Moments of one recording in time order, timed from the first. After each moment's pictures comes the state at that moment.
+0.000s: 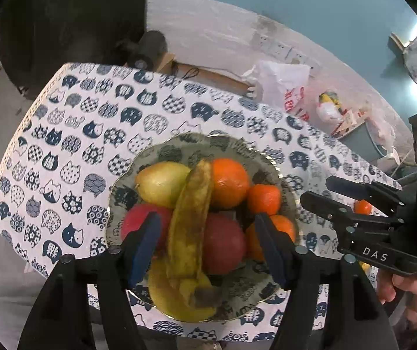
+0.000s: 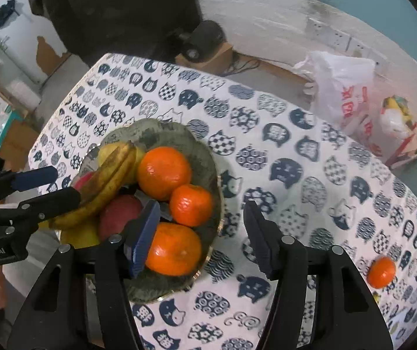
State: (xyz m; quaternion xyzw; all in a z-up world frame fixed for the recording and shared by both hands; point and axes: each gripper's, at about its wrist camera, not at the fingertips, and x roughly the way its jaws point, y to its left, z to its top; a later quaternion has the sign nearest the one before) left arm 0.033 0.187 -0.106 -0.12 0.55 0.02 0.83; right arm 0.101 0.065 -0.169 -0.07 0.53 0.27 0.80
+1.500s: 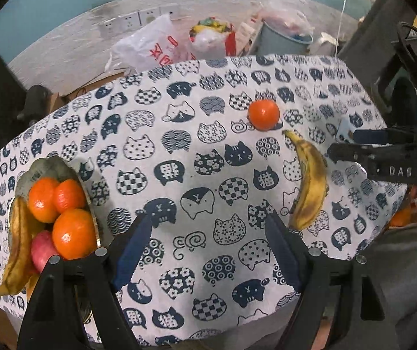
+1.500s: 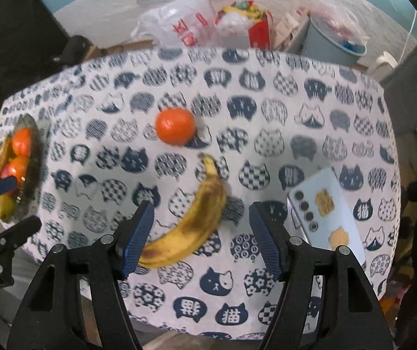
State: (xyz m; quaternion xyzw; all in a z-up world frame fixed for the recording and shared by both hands) left arm 0.015 -0.069 -0.136 0.09 0.58 -0.17 0.79; right arm 0.026 -0.222 -0.196 0.03 0.59 0.04 0.81
